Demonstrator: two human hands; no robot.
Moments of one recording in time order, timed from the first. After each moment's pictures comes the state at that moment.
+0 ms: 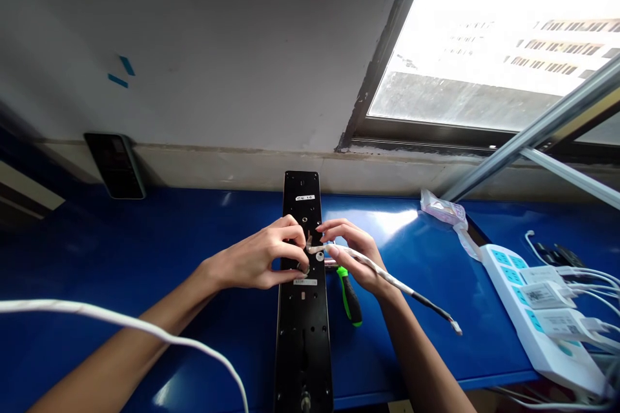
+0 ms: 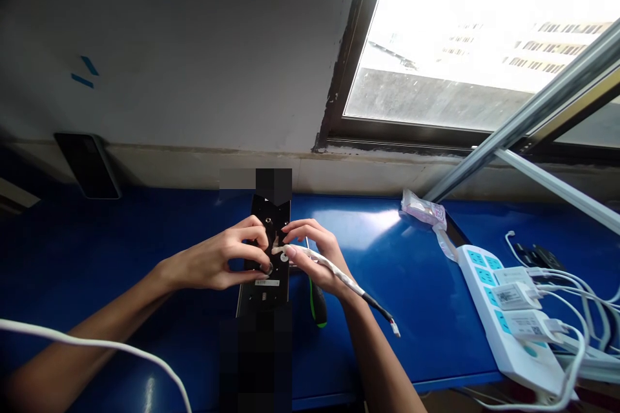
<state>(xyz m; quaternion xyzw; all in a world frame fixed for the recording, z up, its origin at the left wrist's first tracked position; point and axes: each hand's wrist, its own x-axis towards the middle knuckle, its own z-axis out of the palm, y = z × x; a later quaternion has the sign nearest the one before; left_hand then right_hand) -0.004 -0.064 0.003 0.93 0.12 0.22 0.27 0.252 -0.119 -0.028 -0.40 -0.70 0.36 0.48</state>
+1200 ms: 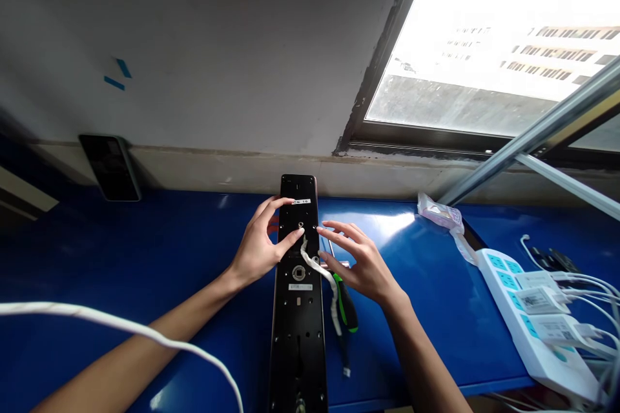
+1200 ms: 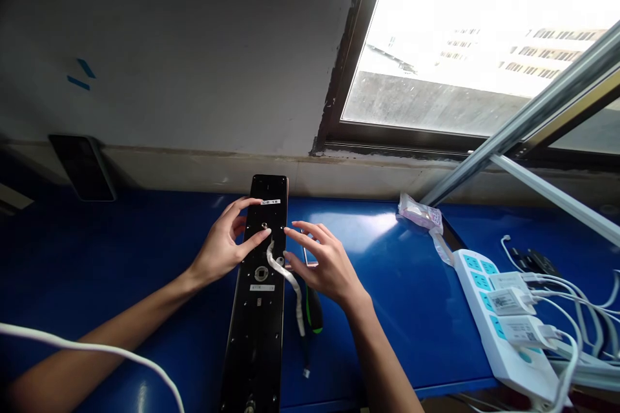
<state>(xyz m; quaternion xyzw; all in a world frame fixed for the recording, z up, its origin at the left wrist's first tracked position) 0.026 -0.065 -0.037 0.68 0.41 0.47 0.39 0.267 -0.119 -0.035 -0.45 -0.80 0.13 0.36</state>
